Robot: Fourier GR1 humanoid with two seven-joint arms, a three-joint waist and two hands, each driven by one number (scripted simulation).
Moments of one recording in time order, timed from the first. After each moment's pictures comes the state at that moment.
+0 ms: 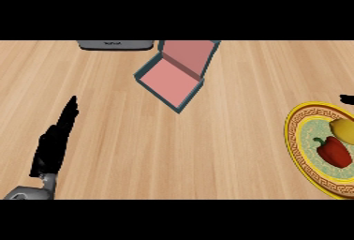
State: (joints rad) left arm -0.05 0.40 -0.18 -1.49 0.04 0.27 0.07; right arm -0.27 -1.09 0.18 -1.21 0.35 0.54 -0.54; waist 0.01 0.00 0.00
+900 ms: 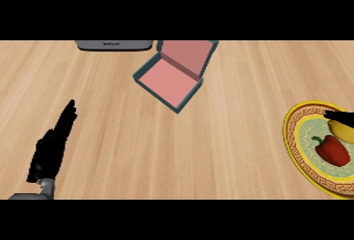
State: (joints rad) left arm 0.00 0.34 -0.10 -1.52 -0.03 0.20 0.09; right arm -0.18 -0.94 0.10 -1.25 0.61 0.54 -0.46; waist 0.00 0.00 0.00
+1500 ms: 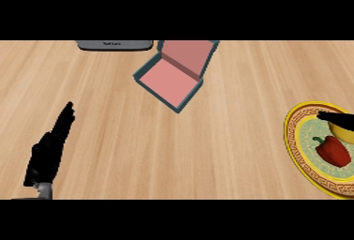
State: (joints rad) left arm 0.03 0.30 -0.05 -1.56 -0.08 0.15 0.08; right arm -0.20 -0.83 0.04 -1.17 0.76 0.52 -0.52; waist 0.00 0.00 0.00
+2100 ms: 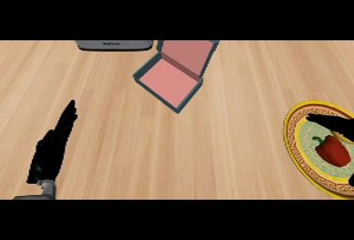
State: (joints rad) left arm 0.01 0.25 -0.02 -1.56 -0.13 0.11 0.11; right arm -0.21 -0.72 0.00 -1.14 0.86 0.51 -0.53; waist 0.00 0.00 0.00
